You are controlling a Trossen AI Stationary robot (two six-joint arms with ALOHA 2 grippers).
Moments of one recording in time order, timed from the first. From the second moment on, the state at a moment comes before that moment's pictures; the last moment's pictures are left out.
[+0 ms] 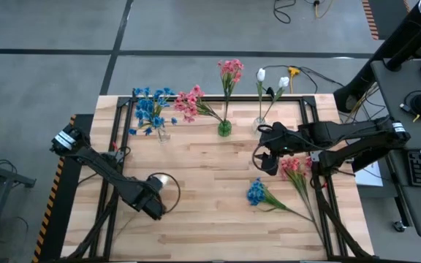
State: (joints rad) left arm -0.65 1.55 0.90 -0.96 -0.04 -1.49; right arm 0.09 1.15 1.09 -0.83 0.20 0.39
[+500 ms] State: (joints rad) left arm -0.61 1.52 1.26 -0.48 -0.72 -0.33; right arm 0.30 1.10 0.85 -0.38 0.40 0.31
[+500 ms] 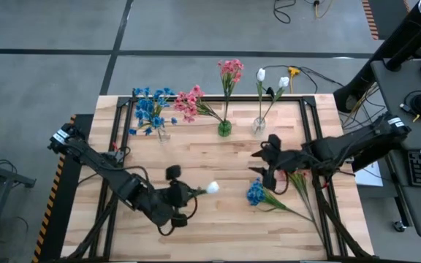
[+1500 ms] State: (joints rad) left arm -0.36 1.52 1.05 0.24 -0.56 0.02; right arm 0.30 1.47 0.79 0.57 0.37 -0.05
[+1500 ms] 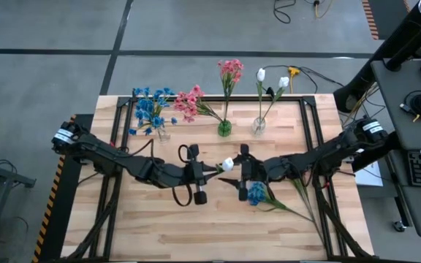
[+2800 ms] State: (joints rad) left arm -0.36 1.46 1.05 0.03 -0.56 -0.02; right arm 0.28 1.34 0.79 0.37 0.58 -0.08
